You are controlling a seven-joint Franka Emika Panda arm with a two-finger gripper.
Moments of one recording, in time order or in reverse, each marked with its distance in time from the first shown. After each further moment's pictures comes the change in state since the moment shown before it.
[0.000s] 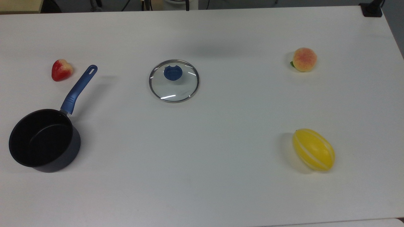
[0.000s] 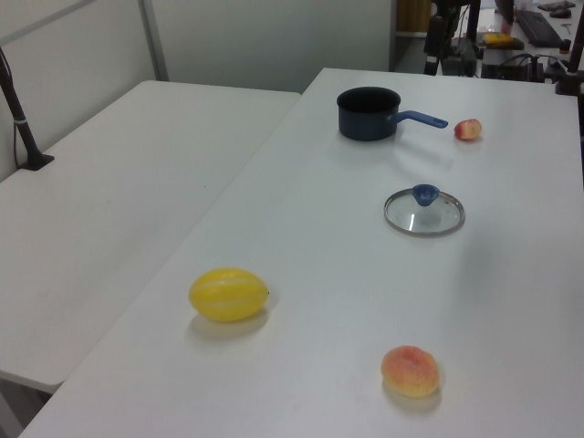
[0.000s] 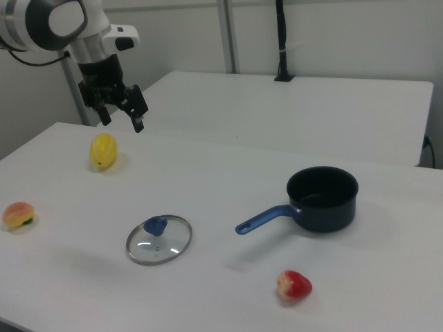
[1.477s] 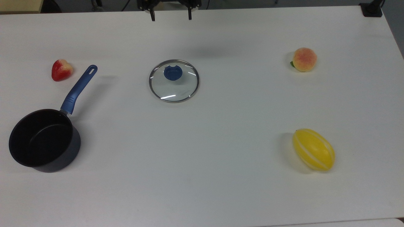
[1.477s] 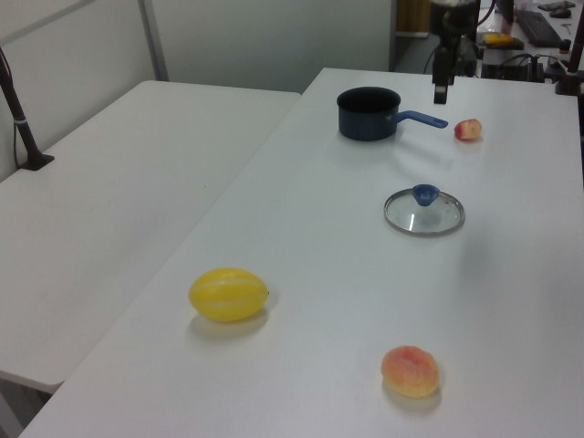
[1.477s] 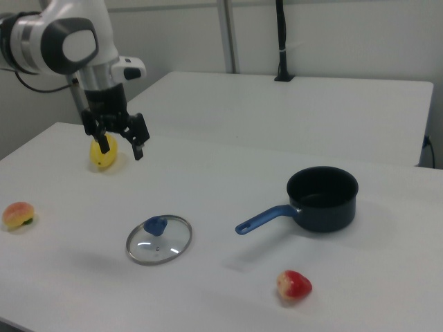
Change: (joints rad) arm 0.014 0.023 -0.004 -0.093 0.000 -0.012 -0.060
